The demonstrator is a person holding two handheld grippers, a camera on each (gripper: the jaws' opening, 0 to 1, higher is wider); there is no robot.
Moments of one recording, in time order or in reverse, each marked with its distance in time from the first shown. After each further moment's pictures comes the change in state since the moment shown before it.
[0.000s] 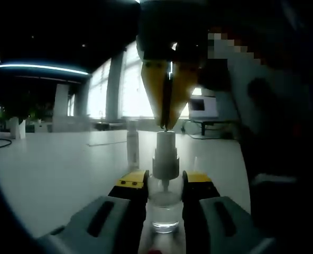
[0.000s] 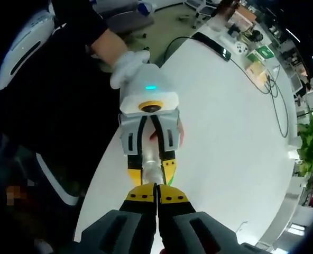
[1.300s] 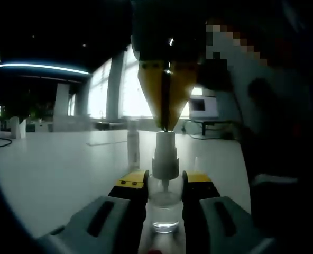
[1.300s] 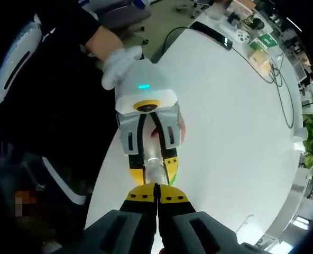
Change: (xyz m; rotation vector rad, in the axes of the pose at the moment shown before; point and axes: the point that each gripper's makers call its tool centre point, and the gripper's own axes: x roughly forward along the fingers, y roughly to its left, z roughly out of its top) left arm 0.000 0.000 0.000 -0.003 0.001 0.003; right arm 0.002 -0.002 -0.003 0.058 0.072 0.053
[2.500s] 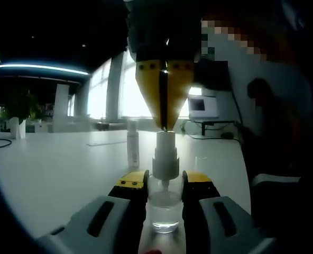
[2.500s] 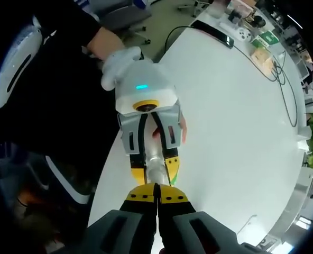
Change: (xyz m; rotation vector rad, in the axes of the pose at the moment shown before) left arm 0.000 -0.001 0.001 0.003 -0.002 -0.004; right arm 0.000 0.001 -0.001 0.009 0.004 0.037
